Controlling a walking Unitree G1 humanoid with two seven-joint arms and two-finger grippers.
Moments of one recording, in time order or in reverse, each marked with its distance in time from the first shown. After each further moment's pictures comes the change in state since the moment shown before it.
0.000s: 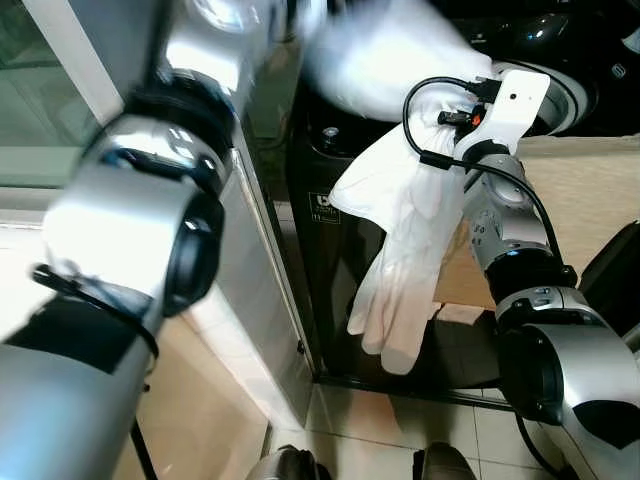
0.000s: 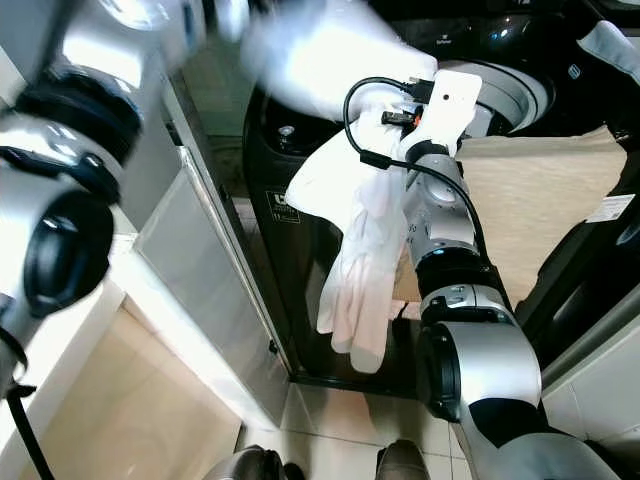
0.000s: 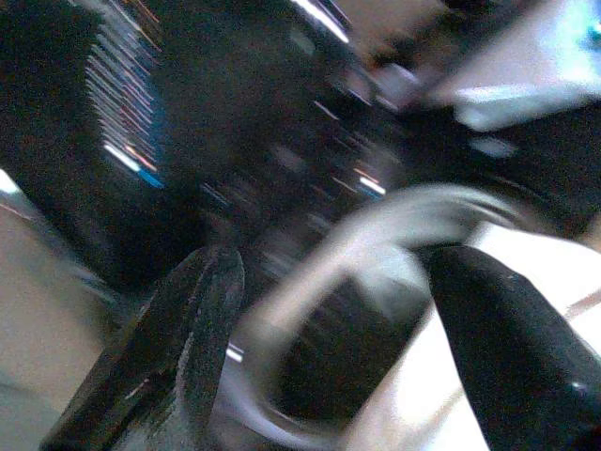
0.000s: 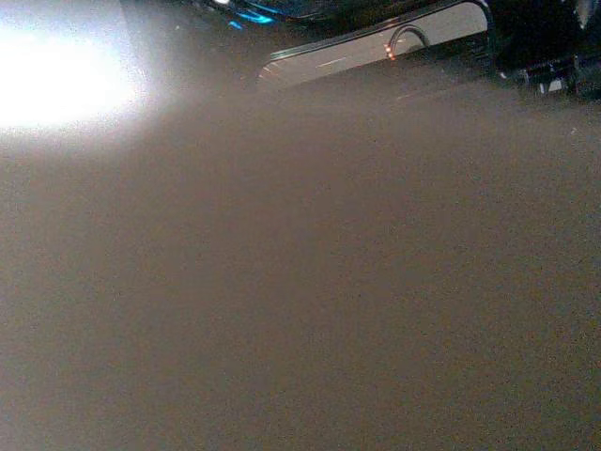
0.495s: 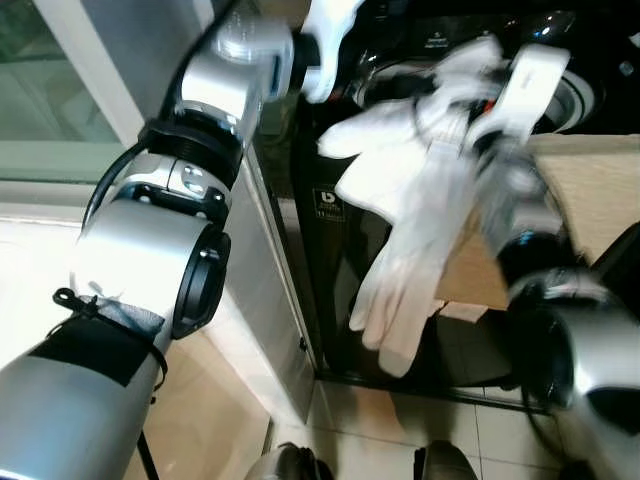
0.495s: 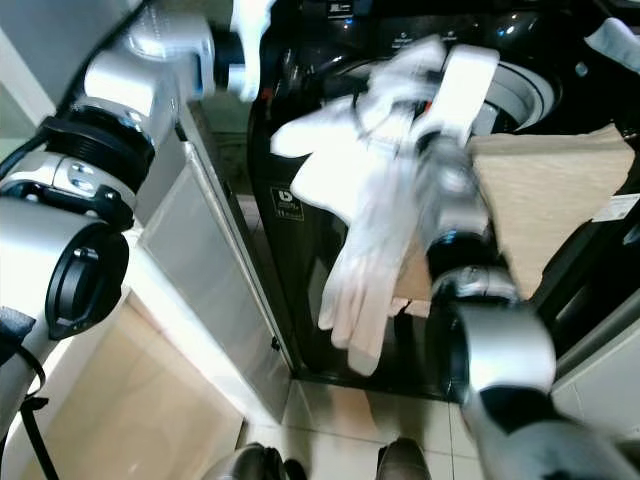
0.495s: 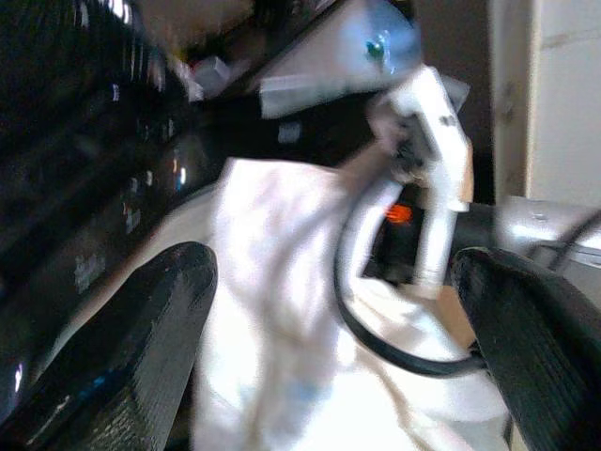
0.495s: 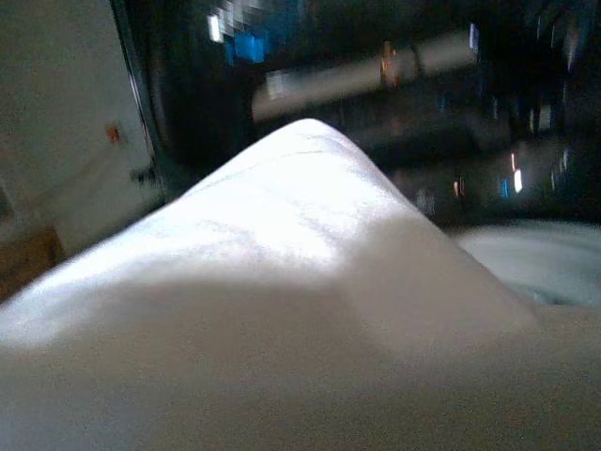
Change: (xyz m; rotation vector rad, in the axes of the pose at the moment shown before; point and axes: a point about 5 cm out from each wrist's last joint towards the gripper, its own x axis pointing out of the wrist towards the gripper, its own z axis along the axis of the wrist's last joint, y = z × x) left arm -0.006 -0.026 0.001 -0.064 -0.033 -0.396; right arm 0.019 -0.005 0.039 -0.007 -0.065 -0.019
